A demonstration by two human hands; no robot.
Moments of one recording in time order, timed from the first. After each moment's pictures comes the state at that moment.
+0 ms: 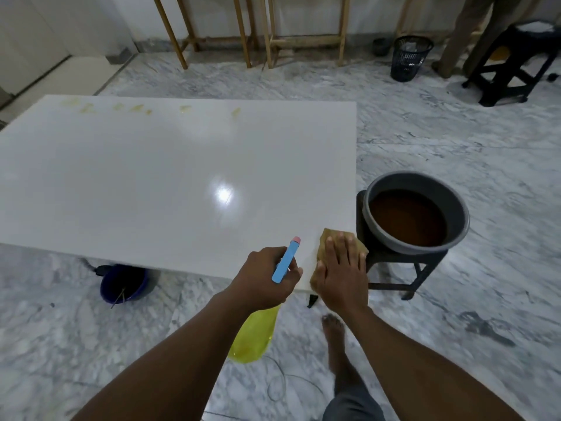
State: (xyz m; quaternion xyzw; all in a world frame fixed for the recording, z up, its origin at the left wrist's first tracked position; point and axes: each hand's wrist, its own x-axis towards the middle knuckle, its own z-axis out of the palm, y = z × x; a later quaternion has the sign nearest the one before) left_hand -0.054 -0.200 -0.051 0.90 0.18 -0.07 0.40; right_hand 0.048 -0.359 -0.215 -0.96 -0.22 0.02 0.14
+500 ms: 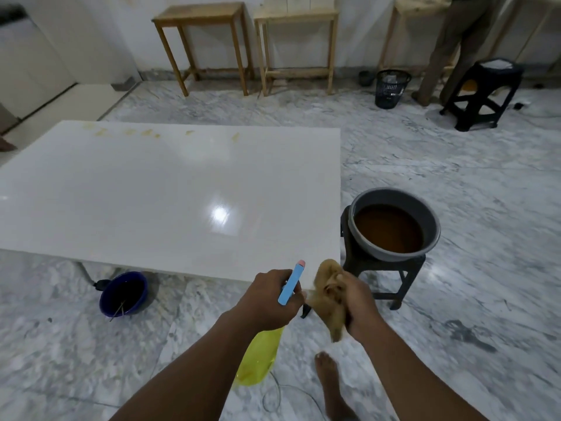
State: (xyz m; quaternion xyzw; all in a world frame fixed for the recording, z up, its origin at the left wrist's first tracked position) left_hand -0.101 -0.242 -0.018 0.90 0.14 -0.08 0.40; right_hand -0.004 -0.411 -0.103 -0.60 0.18 0.34 0.71
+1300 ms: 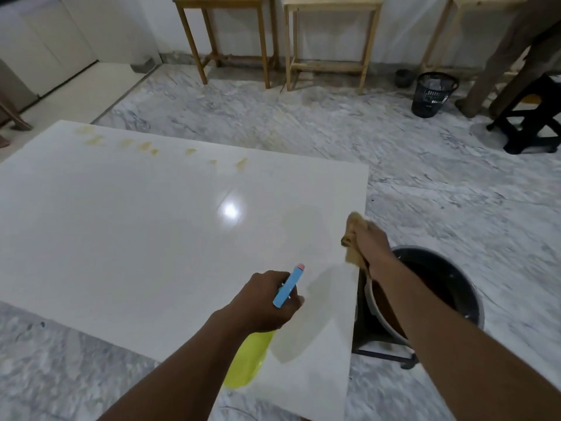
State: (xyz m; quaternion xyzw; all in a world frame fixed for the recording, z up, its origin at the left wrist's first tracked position) left_hand 0.113 -0.146 0.005 0.89 0.22 -0.13 0.38; right_hand 0.322 -0.289 -0.048 -0.76 0.08 0.28 0.58
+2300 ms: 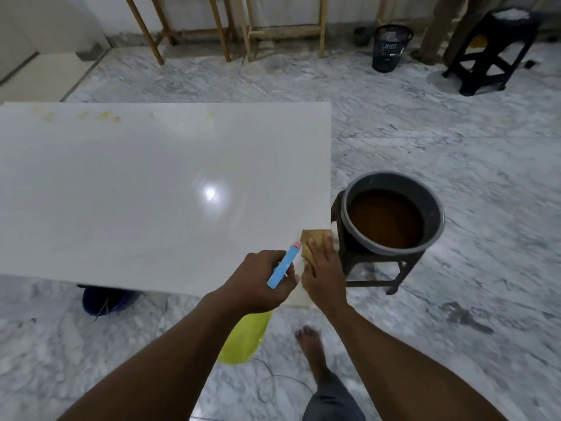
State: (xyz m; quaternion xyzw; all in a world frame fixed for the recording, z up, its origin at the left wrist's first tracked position) left_hand 0.001 -0.225 -0.029 0.90 0.13 -0.13 0.39; right_hand 0.088 -0.363 -0.221 -0.92 -0.18 0.06 0.35
